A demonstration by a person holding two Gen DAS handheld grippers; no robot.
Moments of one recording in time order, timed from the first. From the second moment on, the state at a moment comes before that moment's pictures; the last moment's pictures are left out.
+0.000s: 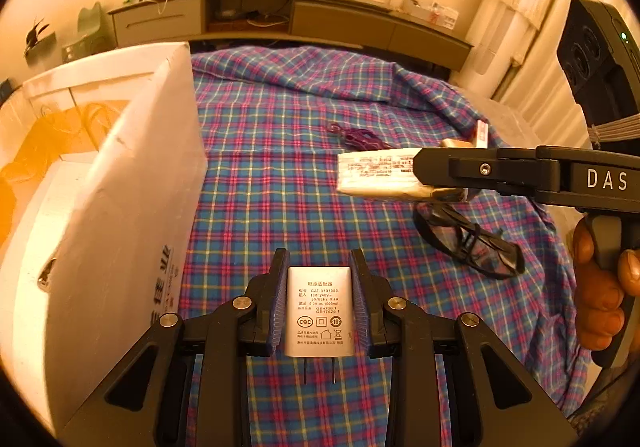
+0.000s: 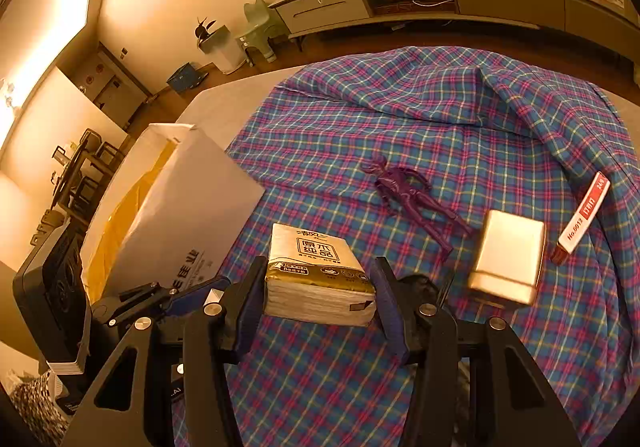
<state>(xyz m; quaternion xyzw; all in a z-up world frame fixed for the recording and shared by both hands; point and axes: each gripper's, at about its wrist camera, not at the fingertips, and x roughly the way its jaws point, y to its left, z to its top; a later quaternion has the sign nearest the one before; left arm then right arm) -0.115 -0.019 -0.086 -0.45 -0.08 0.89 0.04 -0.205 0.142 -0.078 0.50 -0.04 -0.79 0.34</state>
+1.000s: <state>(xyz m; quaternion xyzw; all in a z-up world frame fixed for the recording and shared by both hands) -0.024 -0.064 0.021 -0.32 -0.06 0.95 0.02 -0.126 0.117 0.003 0.44 -0.09 -0.82 0.36</state>
